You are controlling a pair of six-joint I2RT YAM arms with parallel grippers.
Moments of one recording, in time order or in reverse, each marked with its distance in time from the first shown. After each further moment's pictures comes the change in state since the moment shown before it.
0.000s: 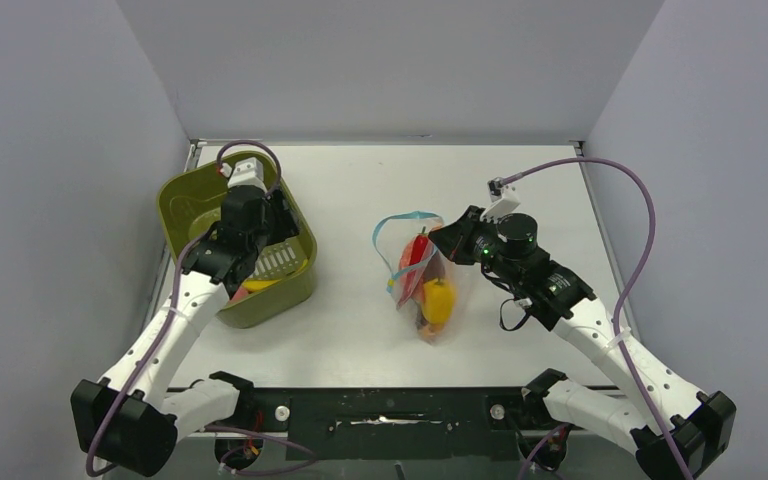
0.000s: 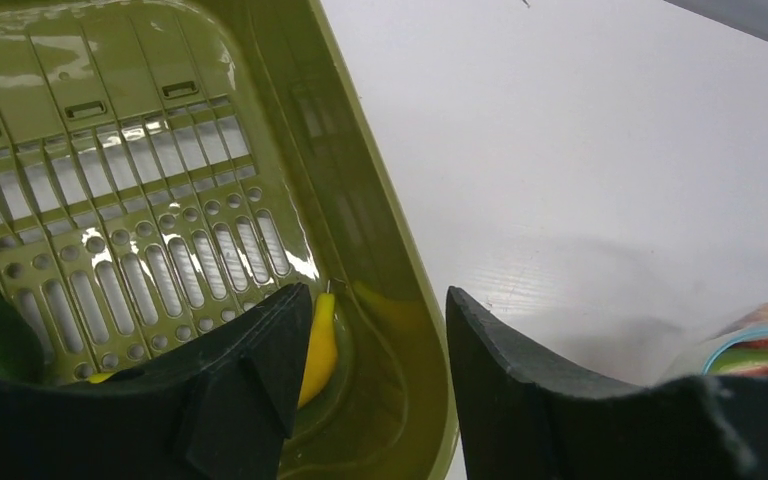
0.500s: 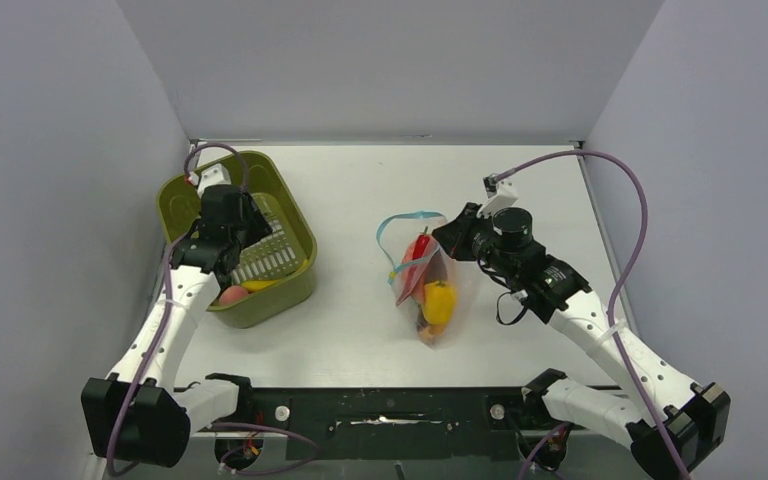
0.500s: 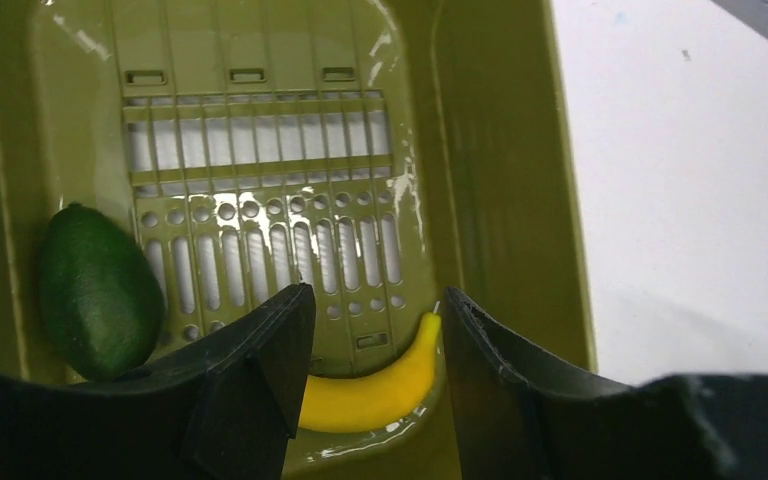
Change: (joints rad) left arm 0.183 0.029 -0.017 -0.050 -0.024 -0.036; right arm -0.013 0.037 0.013 -0.021 0.029 -0.081
